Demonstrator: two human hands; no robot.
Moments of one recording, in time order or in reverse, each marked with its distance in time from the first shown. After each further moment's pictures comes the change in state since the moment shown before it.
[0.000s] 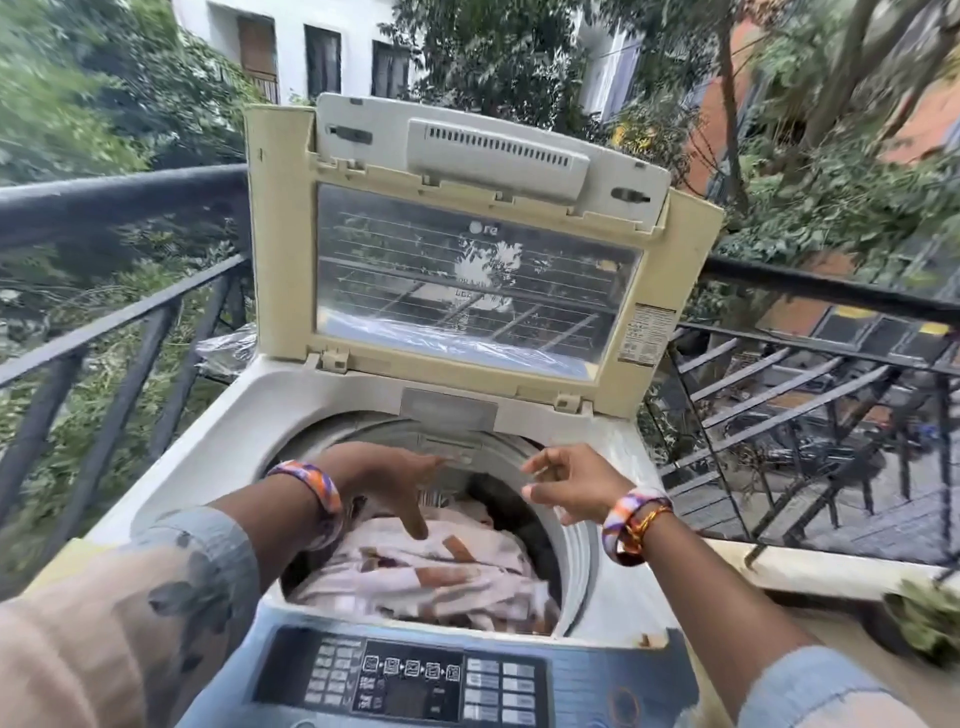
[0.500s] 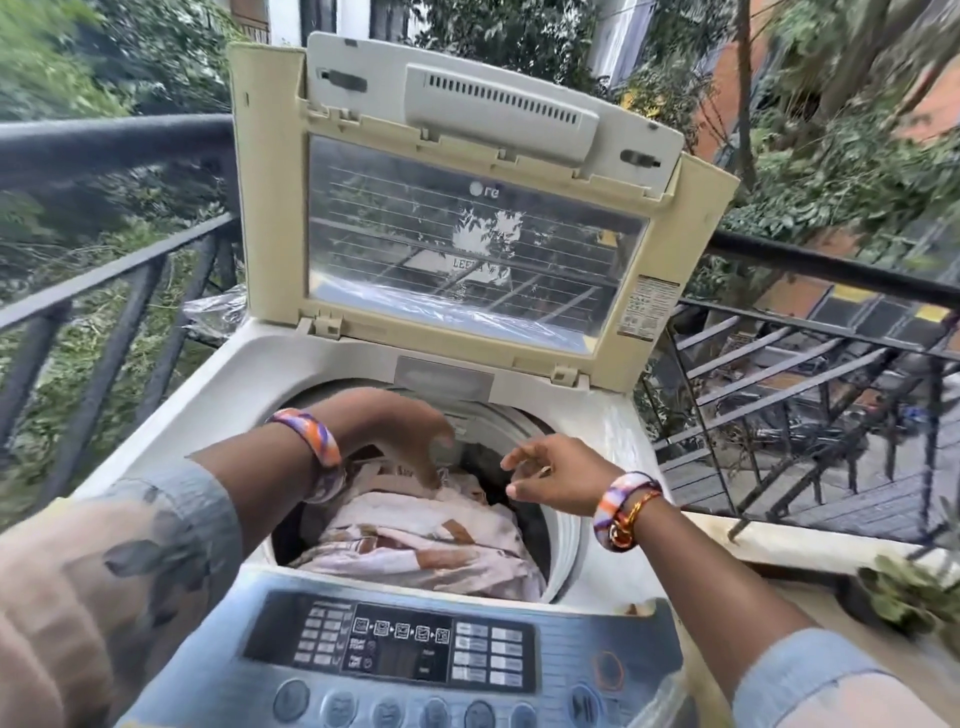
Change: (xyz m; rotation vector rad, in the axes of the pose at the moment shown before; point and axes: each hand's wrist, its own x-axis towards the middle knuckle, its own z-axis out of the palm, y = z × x) left_hand -0.010 0.020 -0.020 0.113 0.036 0.082; right_hand -0.016 -0.009 0.006 -0.395 -0.070 -0.142
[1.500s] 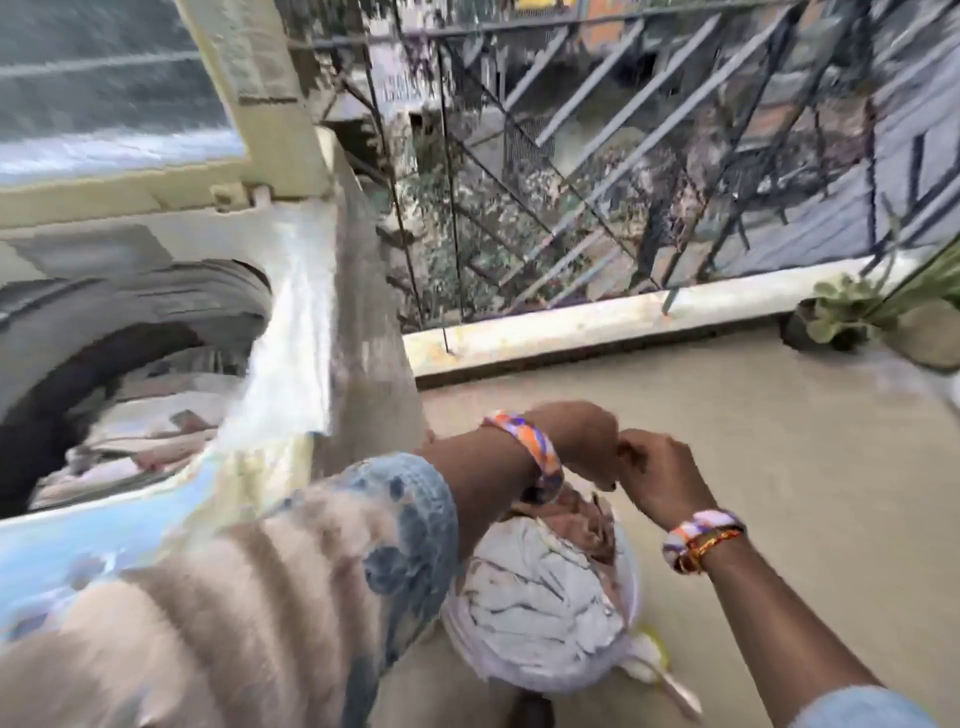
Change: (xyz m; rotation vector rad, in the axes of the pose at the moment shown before) left_hand 0.209 0.445 0.103 0.078 -0.249 0.242; right_hand -0.202 0.393 0.029 0.314 0.370 0.375
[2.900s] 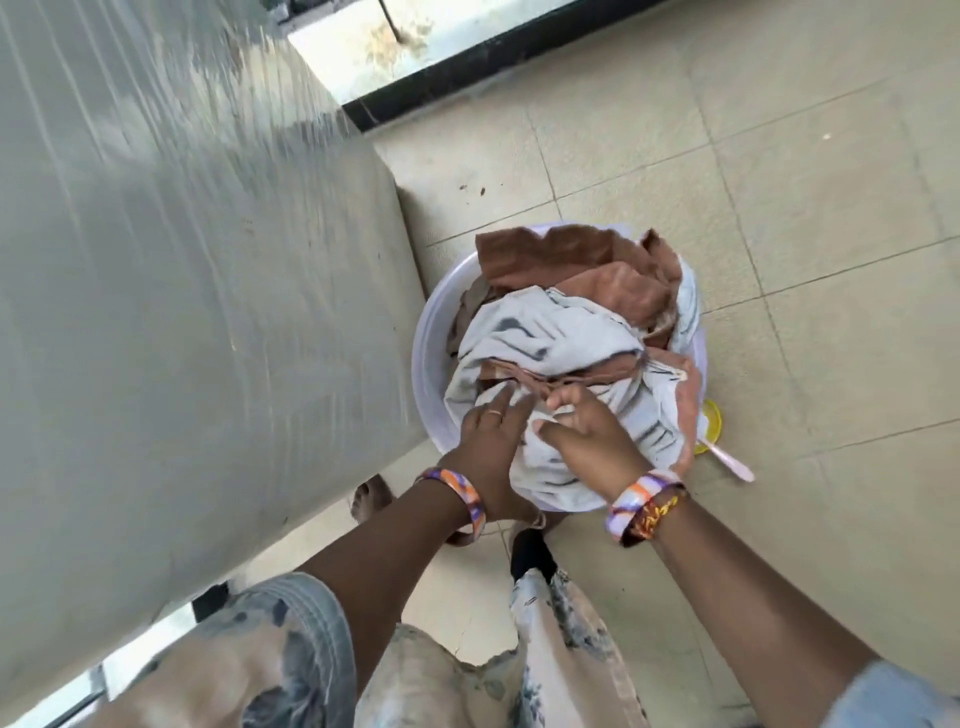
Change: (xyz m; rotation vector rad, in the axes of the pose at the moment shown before) left_hand 0.085 -0.041 0.313 -0.479 -0.173 -0.112; right_hand -0.039 0.151 0.220 0.699 -0.481 0.644
